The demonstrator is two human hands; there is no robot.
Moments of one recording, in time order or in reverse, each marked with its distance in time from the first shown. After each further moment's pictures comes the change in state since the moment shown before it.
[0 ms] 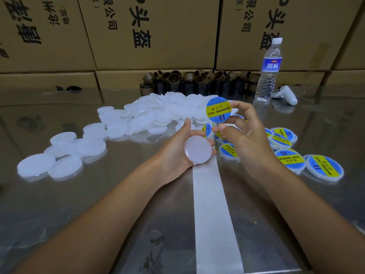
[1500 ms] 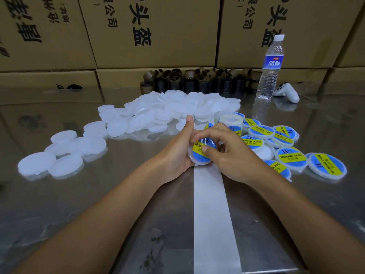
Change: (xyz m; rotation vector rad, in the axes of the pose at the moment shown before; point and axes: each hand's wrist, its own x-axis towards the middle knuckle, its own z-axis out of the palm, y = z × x) left_hand 0.005 -0.005 0.000 0.109 -0.134 0.000; right_hand -0.009 0.011 0.008 -0.490 -0.389 -0.108
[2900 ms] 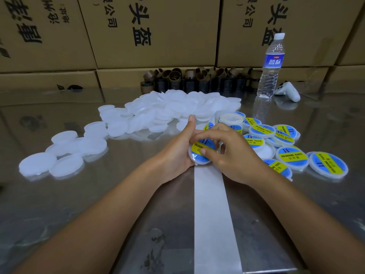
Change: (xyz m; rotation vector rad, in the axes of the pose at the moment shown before) left_hand 0.000 0.001 -0.001 0.033 -0.056 0.004; right_hand -0.001 0.006 -0.002 -0.150 0.022 -0.046
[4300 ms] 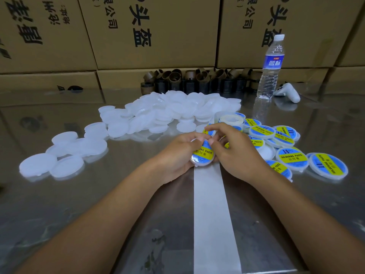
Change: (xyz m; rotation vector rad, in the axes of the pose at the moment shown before) left_hand -0.001 -0.004 -0.002 0.112 0.152 0.029; right_hand 0.006 0.018 0.005 -0.011 0.161 0.136
